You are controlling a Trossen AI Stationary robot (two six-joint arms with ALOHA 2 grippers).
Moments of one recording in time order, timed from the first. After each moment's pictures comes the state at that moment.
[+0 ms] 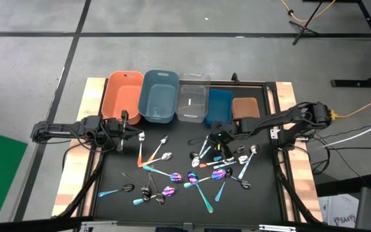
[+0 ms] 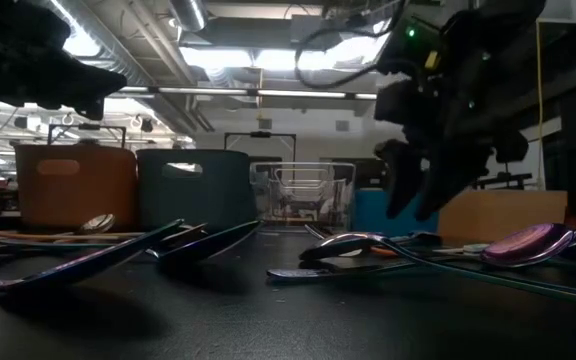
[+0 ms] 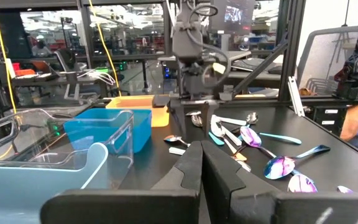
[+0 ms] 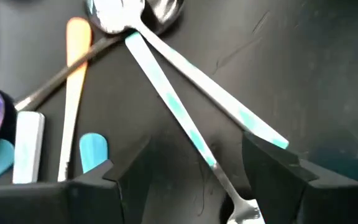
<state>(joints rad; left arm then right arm) 0.00 0.00 0.01 0.02 -0.04 0.01 0.00 1.56 0.79 -0.29 -0.13 -0.29</state>
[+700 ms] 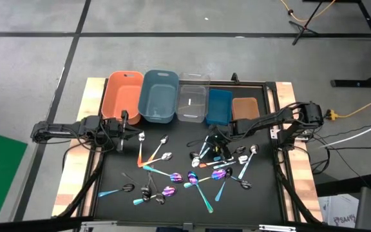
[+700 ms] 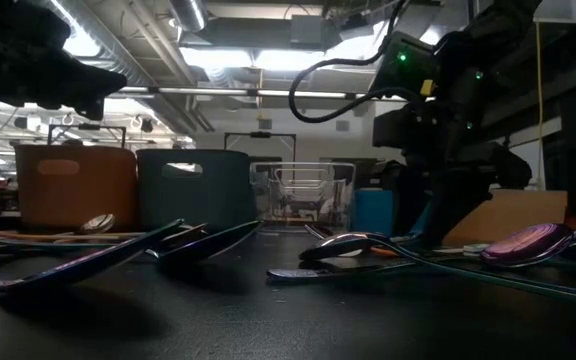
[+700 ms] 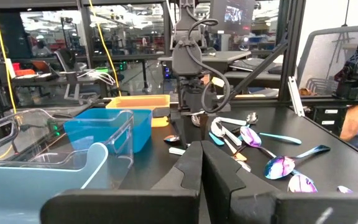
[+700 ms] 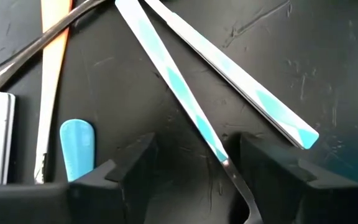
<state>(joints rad) 0.00 0.00 0.01 0.02 -0.04 0.01 0.00 1.66 0.79 -0.29 -0.11 -0.30</state>
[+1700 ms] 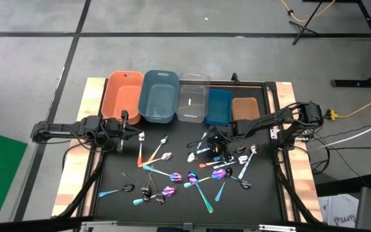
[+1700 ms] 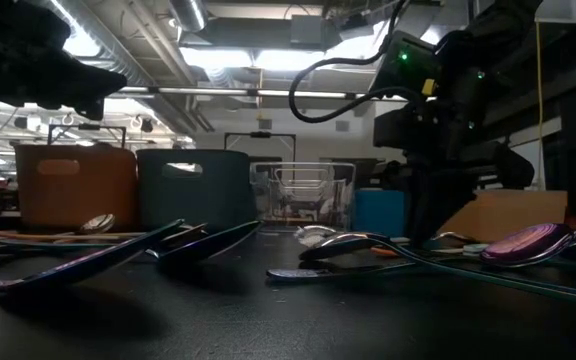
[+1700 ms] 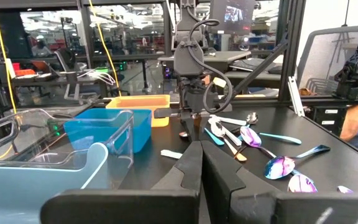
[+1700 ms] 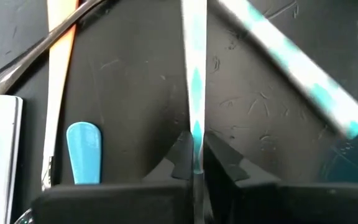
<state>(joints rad) 0.00 0.00 0.01 0.02 -0.04 0.01 0.00 1.66 0.79 -0.29 -0.11 -0.29</state>
